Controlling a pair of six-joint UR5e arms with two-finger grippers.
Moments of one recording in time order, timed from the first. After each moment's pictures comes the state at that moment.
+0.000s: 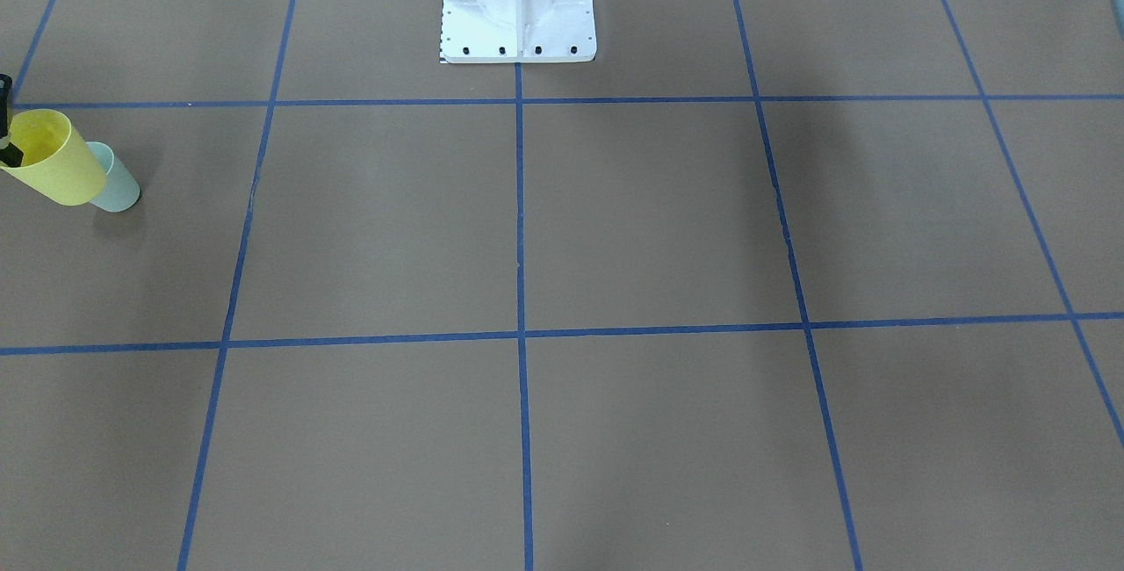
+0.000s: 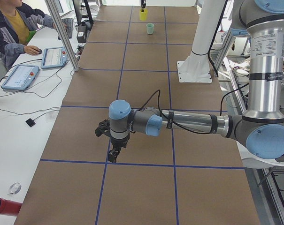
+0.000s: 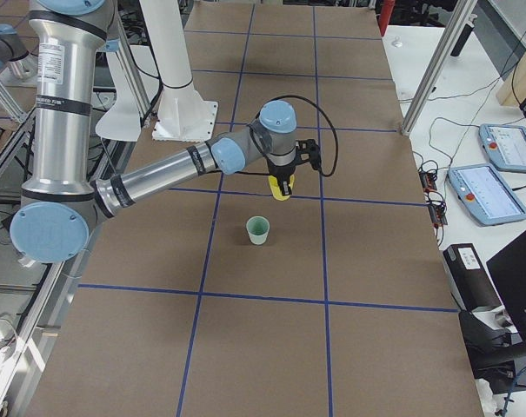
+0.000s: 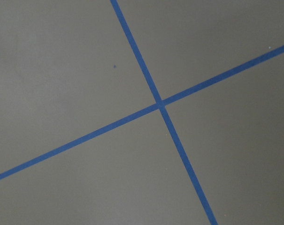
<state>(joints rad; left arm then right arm) -1.47 -1.51 -1.70 -1.71 -2.18 0.22 1.22 -1.75 2.09 -1.40 2.35 0.37</state>
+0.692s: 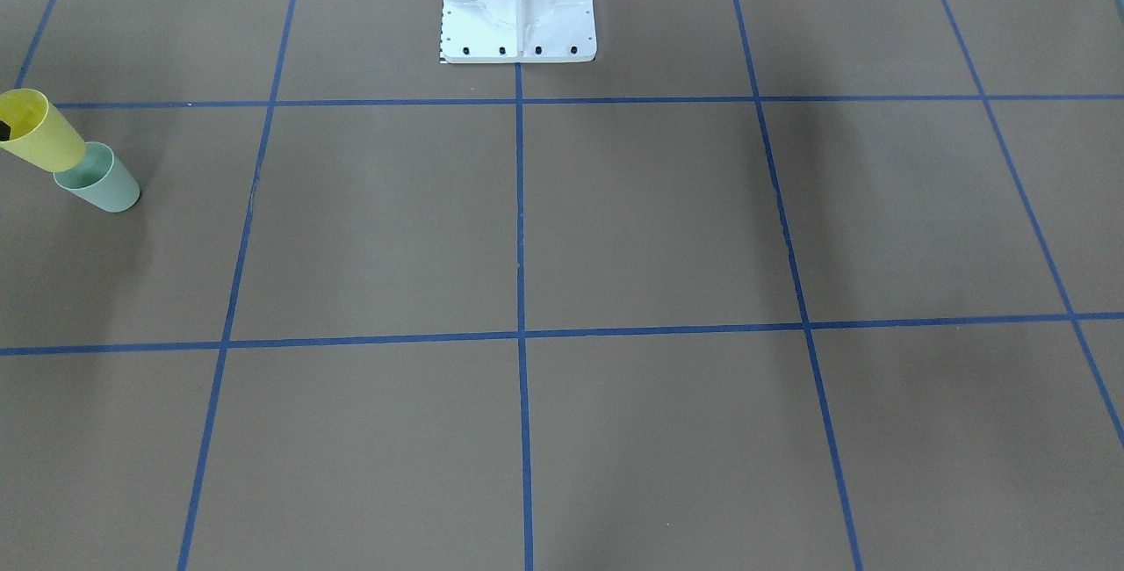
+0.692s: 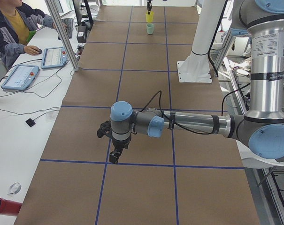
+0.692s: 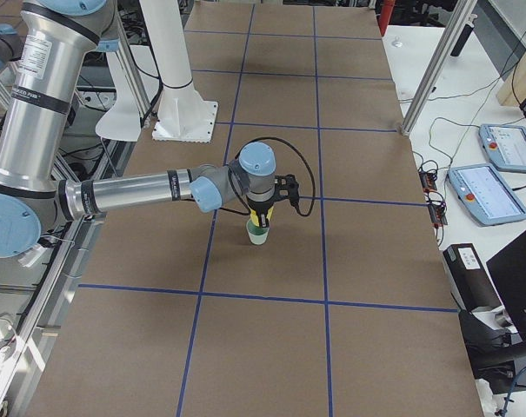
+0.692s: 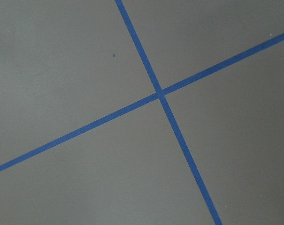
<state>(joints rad) -1.48 -1.50 -1.70 -1.72 -2.18 0.22 1.21 -1.87 2.00 -1.25 2.38 0.38</state>
